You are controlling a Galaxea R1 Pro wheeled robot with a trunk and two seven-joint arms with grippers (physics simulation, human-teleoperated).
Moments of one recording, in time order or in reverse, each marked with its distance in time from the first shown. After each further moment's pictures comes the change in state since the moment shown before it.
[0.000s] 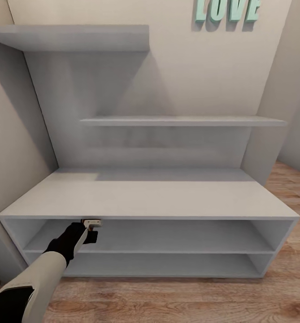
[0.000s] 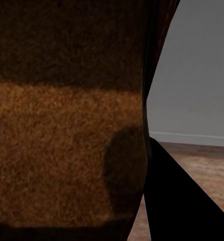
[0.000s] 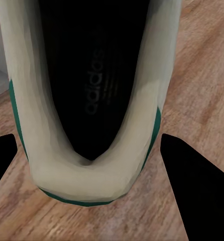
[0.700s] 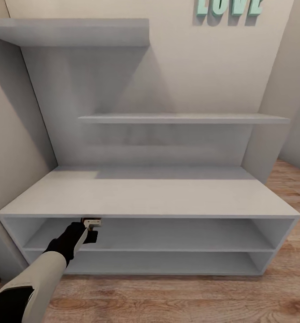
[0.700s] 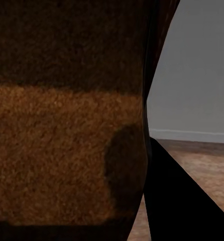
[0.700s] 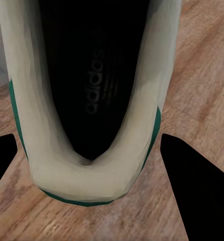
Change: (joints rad) left arm -0.001 0.000 -0.001 -0.002 -0.006 0.000 0.001; right arm 0.000 0.000 0.000 0.000 0.000 0.000 0.000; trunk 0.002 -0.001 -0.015
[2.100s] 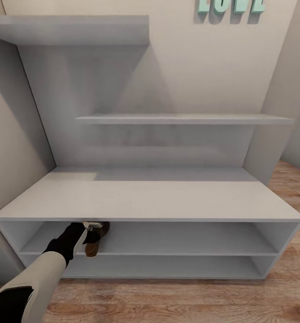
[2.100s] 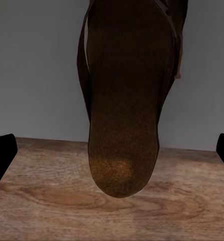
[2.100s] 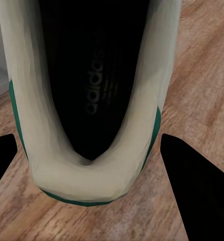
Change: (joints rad) left arm 0.001 0.003 0.002 0.001 0.000 0.003 -0.006; right arm 0.000 0.000 0.000 0.000 0.000 0.000 0.000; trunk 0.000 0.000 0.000
